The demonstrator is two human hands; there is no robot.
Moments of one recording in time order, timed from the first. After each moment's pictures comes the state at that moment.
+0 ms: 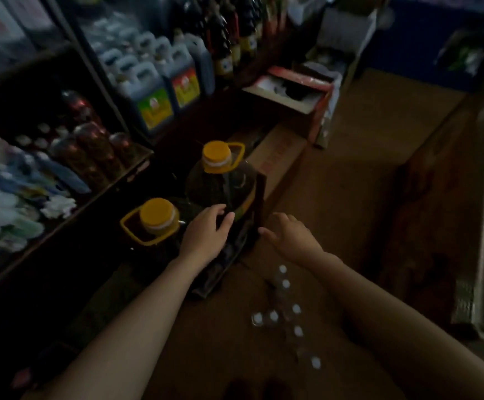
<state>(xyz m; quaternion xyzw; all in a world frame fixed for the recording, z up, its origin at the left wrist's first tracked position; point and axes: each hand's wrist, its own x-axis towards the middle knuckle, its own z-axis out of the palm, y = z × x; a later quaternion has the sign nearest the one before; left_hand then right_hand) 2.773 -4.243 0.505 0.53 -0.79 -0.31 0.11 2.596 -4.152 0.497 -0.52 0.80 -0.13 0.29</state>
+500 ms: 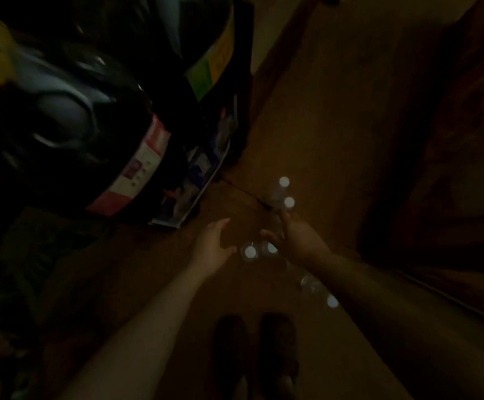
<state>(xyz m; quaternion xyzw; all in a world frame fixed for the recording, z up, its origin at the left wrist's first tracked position) 2.781 -4.166 0.106 0.52 -0.72 -0.44 -0.10 2.605 -4.080 0.134 -0.45 0.80 -0.06 0.40</state>
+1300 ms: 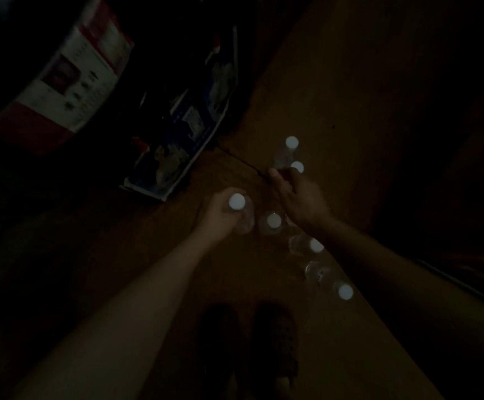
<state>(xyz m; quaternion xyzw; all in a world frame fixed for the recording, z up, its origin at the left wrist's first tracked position) 2.757 -4.149 0.003 0.50 -0.67 -0.54 0.04 2.595 -4.084 0.048 -0.37 0.79 -0.28 0.40</state>
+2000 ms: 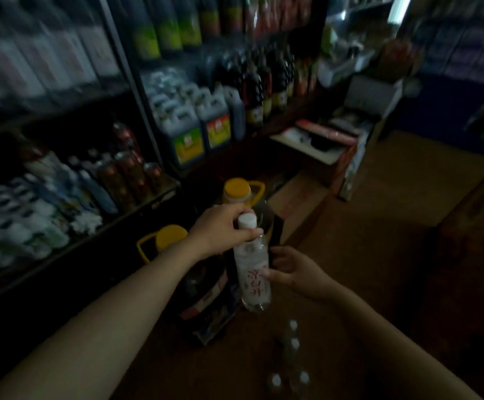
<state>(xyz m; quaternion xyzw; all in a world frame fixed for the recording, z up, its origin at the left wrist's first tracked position) 2.763 -4.269 0.576 0.41 -0.82 -0.36 0.17 2.579 -4.159 0.509 -0.50 0.64 -0.28 0.51</state>
